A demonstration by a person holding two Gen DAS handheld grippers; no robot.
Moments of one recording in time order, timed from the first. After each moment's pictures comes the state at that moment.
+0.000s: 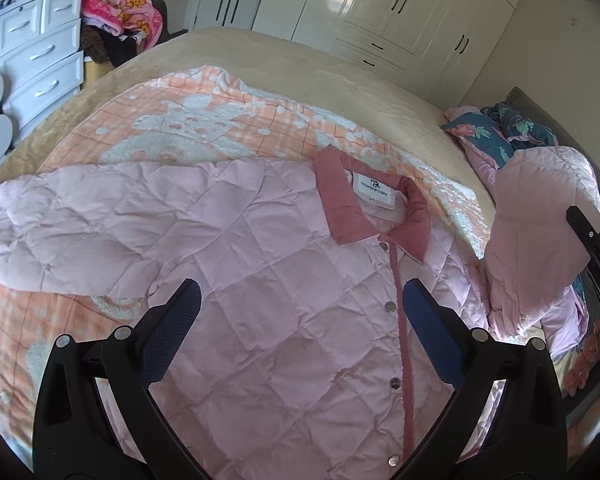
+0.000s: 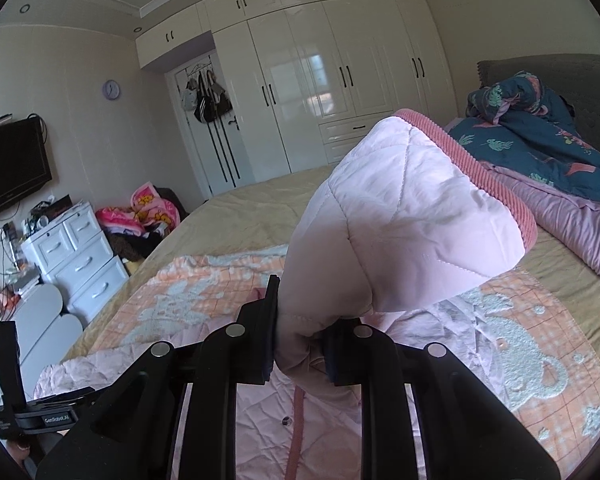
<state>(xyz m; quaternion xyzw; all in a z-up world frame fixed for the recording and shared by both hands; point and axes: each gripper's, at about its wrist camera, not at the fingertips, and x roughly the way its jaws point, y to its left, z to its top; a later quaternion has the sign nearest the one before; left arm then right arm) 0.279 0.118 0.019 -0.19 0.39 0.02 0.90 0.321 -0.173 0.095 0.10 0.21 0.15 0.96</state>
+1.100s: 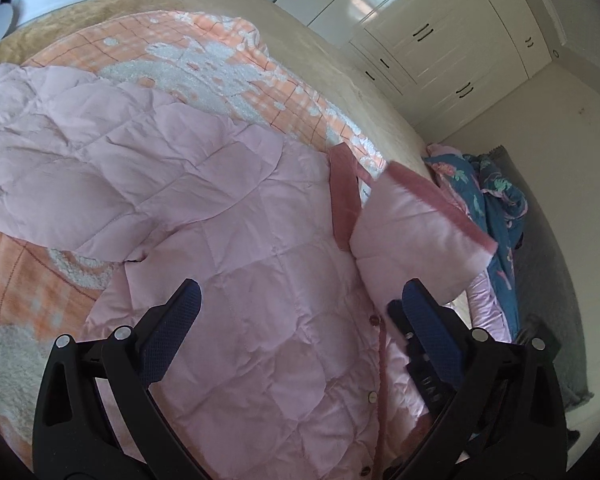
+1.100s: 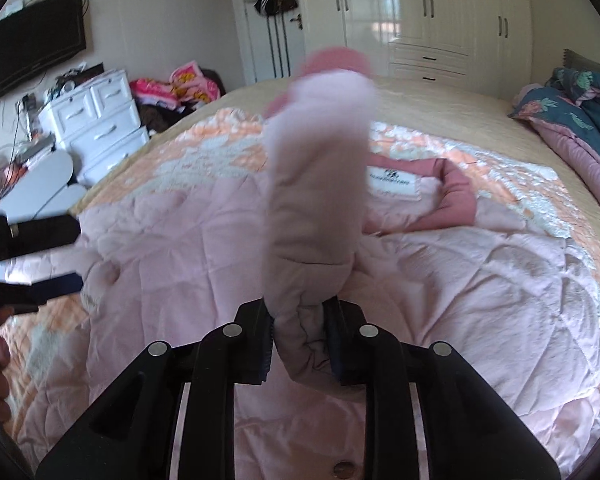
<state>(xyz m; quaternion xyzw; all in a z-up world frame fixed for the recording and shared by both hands) 0.279 0.180 -0.034 -0.35 0.38 -0.03 0.85 0.333 -0.029 -0.043 -0.04 0.35 0.24 0.90</state>
